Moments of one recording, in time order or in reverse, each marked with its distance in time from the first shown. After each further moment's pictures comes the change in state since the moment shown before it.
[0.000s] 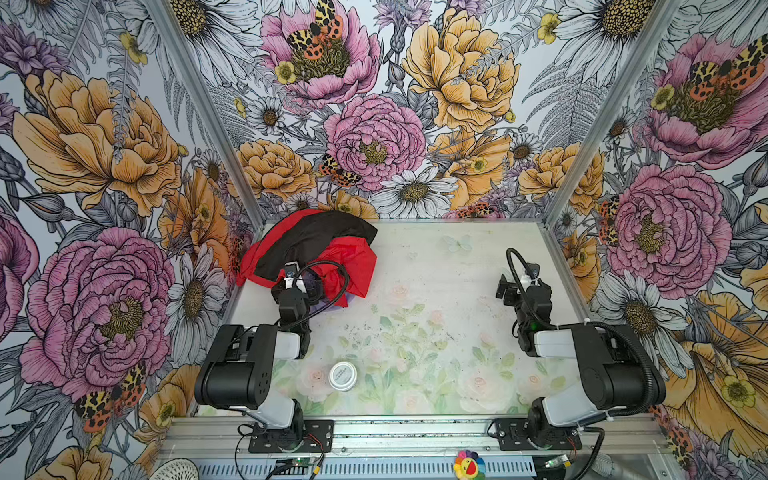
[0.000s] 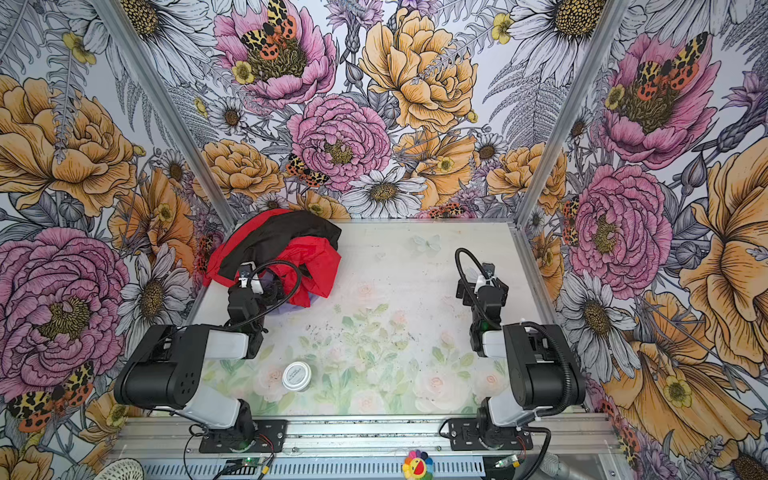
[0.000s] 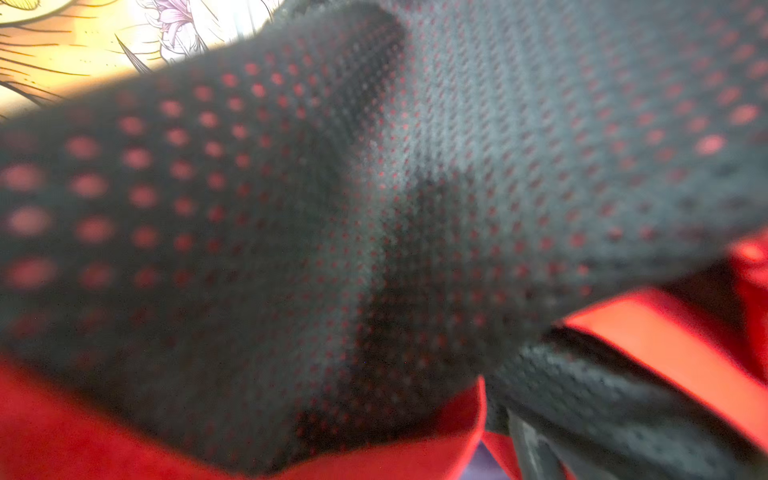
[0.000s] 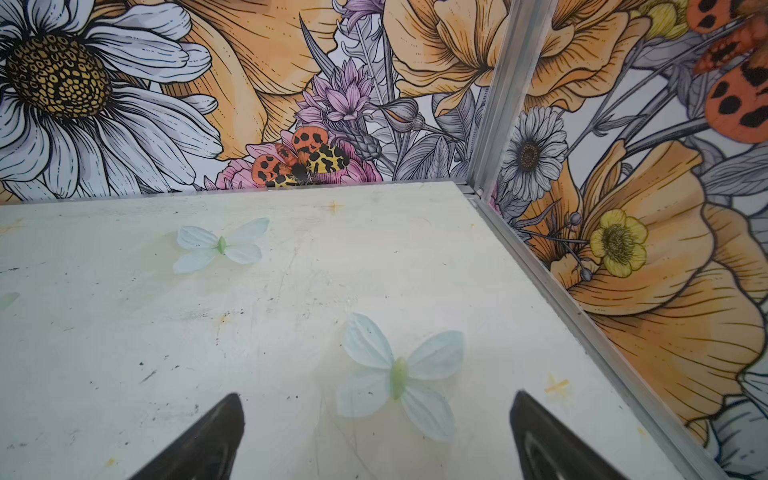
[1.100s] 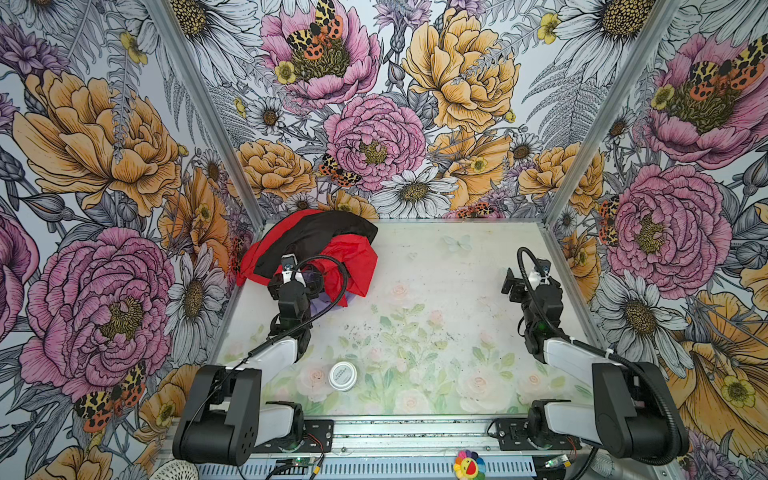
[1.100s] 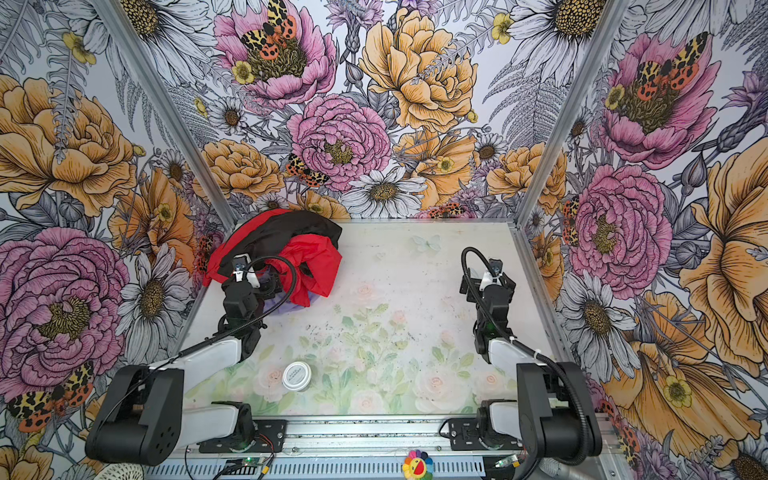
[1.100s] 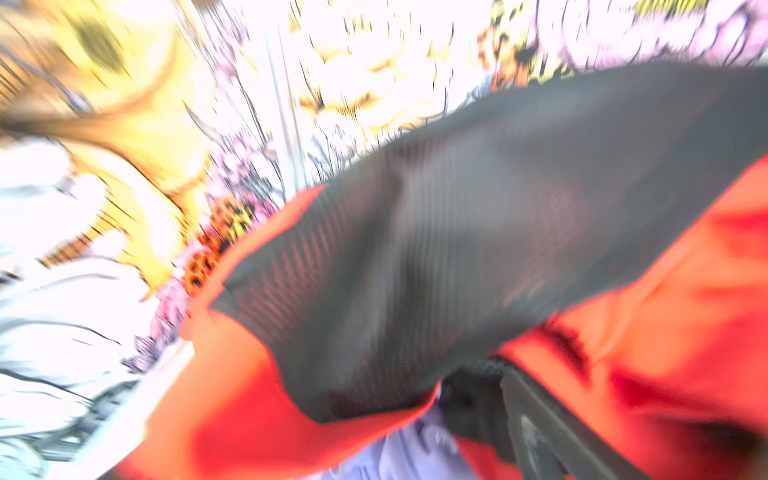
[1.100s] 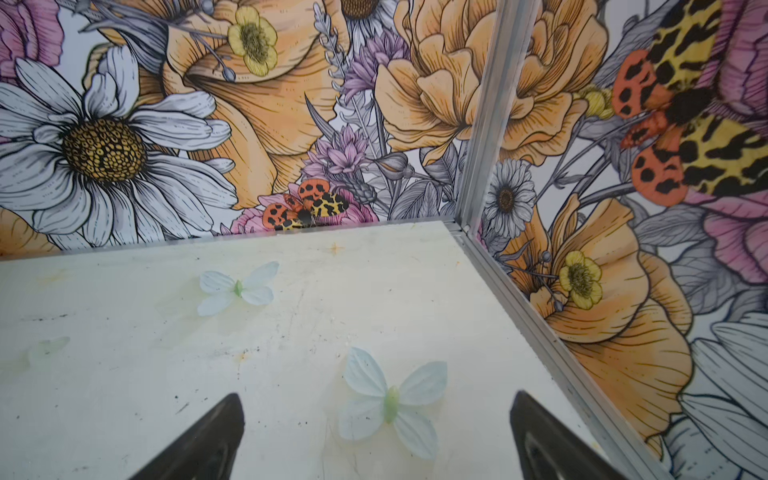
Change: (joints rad) left arm -0.109 -0.350 0.097 -0.397 -0.198 -0.017; right arm 0.001 -0.311 0.008 -0.226 0.000 0.019
